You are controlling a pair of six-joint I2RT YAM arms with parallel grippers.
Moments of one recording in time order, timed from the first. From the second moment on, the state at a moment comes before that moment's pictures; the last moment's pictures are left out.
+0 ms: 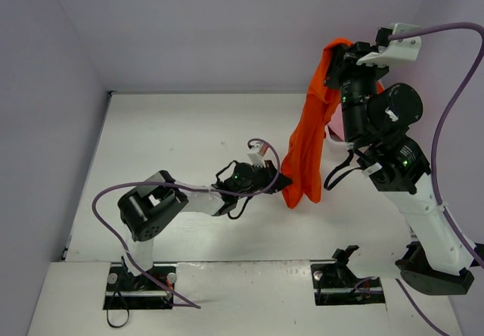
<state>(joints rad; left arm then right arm) -0.94 1.88 0.91 0.80 0.12 -0.88 0.78 1.22 1.79 -0.15 0.73 -0.07</state>
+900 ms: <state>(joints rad) -0.75 1.17 0.95 -0.02 -0.35 -0.56 0.78 1.11 1.71 -0.16 0.77 -0.09</state>
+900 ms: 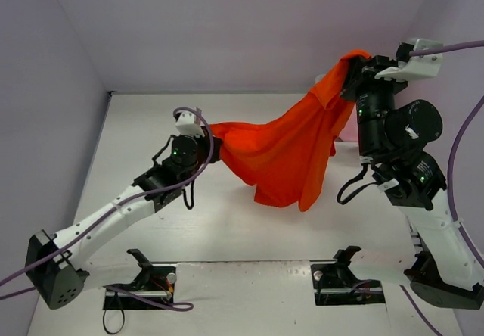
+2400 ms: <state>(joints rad) -0.57 0.76 1.40 -0.57 -0.54 -0.26 0.78 0.94 1.70 -0.46 0.60 0.15</state>
